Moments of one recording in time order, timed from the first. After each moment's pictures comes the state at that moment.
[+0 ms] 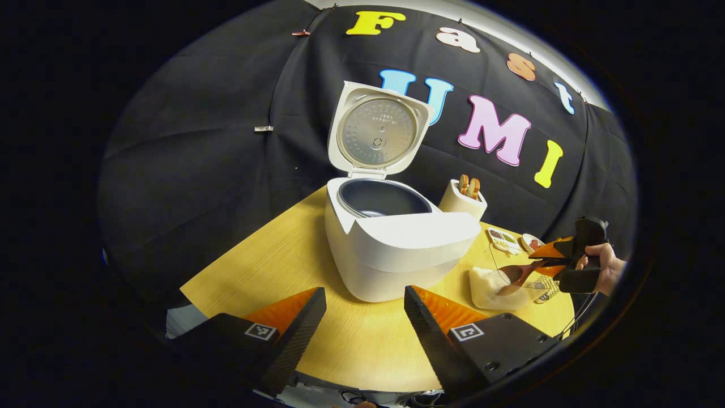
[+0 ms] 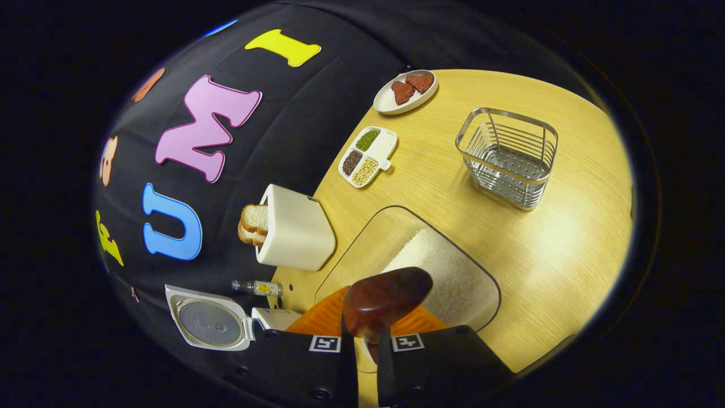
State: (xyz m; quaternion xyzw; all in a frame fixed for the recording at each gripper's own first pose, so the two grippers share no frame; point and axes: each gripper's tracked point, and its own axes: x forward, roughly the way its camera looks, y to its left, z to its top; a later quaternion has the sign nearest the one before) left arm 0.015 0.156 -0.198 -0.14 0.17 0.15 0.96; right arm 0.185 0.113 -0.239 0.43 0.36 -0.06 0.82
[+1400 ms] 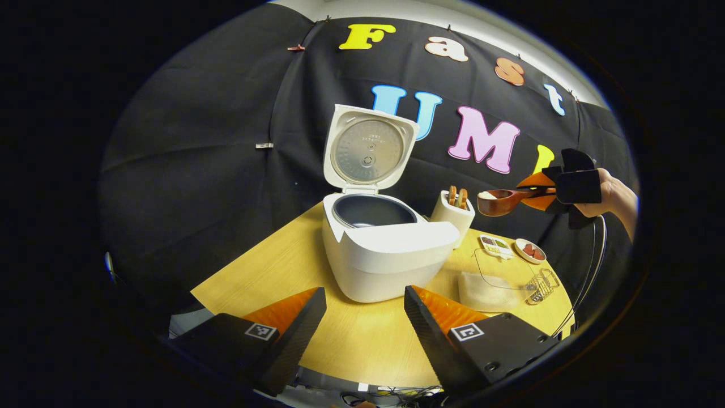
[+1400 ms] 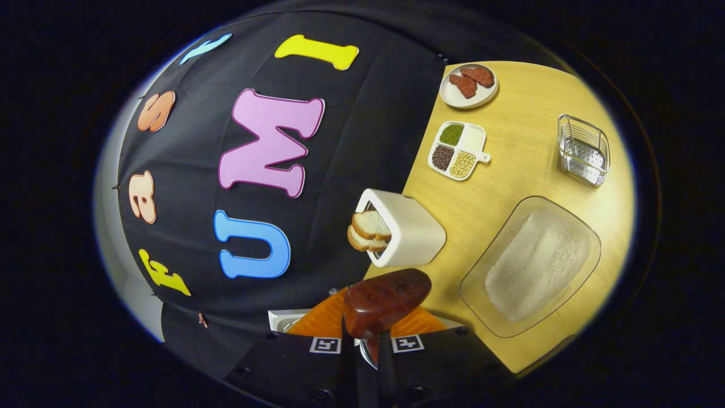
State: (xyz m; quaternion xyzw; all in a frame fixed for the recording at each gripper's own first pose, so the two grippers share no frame) left arm -0.008 0.145 -0.163 -0.12 0.13 0.16 0.97; right arm 0.236 0.231 -0.083 0.54 0.33 0.06 0.77
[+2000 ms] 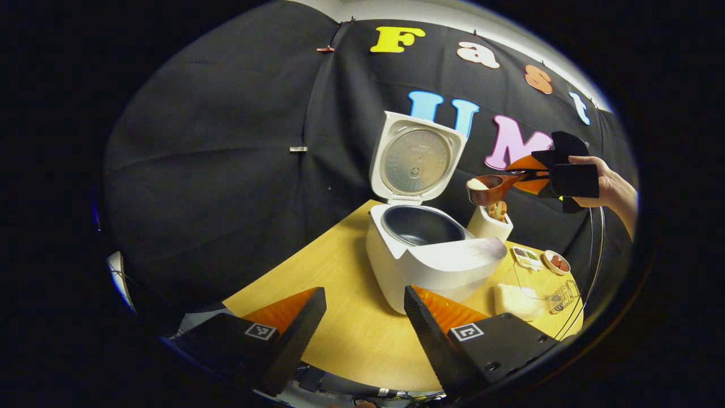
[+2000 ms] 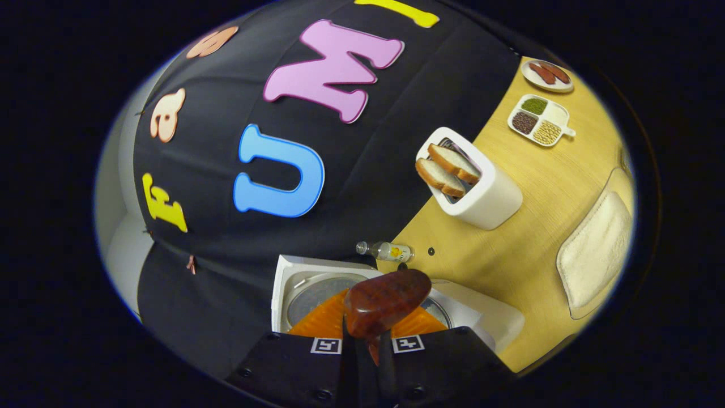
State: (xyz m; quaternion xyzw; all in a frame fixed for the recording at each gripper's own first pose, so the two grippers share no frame) left arm -0.032 0.225 -0.167 -0.13 0.14 0.23 0.95; right arm 0.232 0.401 -0.078 0.42 0.34 0.20 0.82
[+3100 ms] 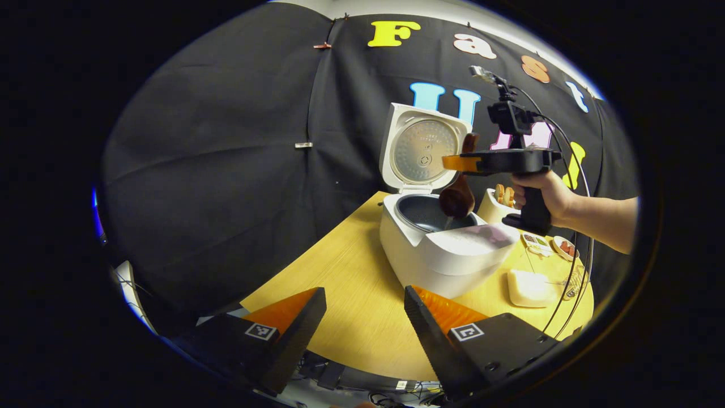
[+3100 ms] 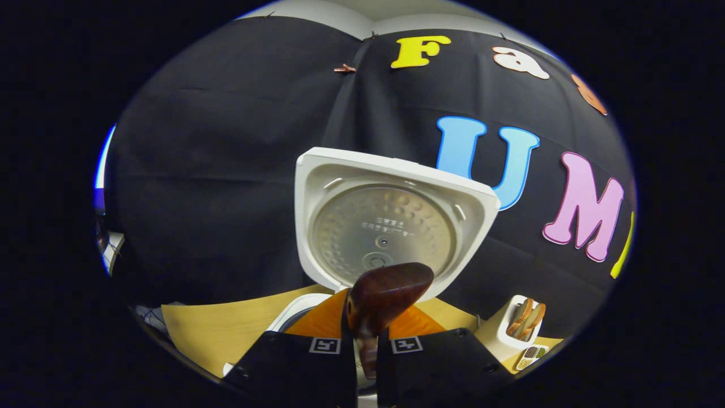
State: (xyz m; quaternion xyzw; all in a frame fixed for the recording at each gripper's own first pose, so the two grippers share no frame) left arm -0.045 0.231 -0.179 -0.10 0.16 0.23 0.96; right arm 0.151 0.547 -0.130 -0.18 0.06 0.46 0.87
